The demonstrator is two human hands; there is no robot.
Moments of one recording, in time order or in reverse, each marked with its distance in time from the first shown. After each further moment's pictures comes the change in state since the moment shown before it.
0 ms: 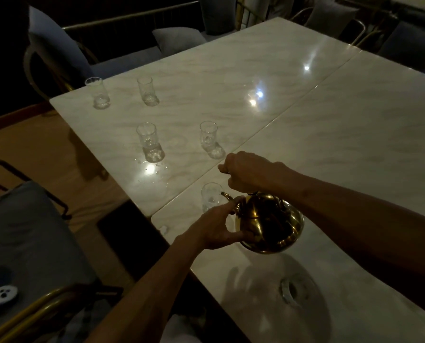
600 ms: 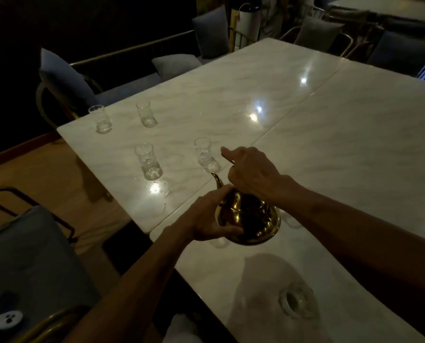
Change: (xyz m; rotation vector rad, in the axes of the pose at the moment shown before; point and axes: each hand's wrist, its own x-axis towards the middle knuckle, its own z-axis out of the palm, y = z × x) left_hand 0.014 0.032 -0.039 0.125 0.095 0.207; right_hand -0.035 0.026 -0.016 0.281 0.355 0.074
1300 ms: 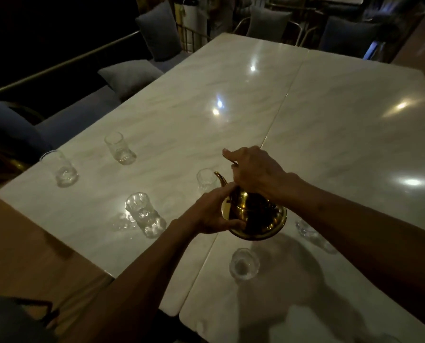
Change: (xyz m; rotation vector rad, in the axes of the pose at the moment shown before) left_hand 0.149 -0.138 -0.123 0.012 -0.236 0.184; right_hand 0.190 -0.017 0.016 -0.029 0.068 0.234
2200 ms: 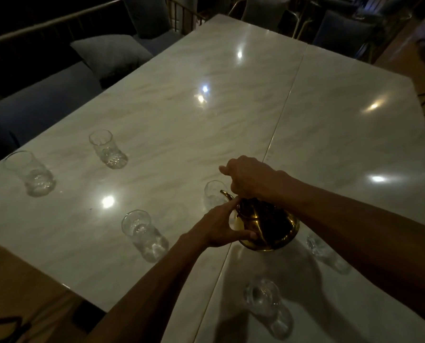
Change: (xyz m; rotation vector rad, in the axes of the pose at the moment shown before) left_hand 0.039 -0.072 -0.015 -0.254 -0.128 -0.179; right_hand 0.118 -0.028 0.036 -0.251 -0.344 0.070
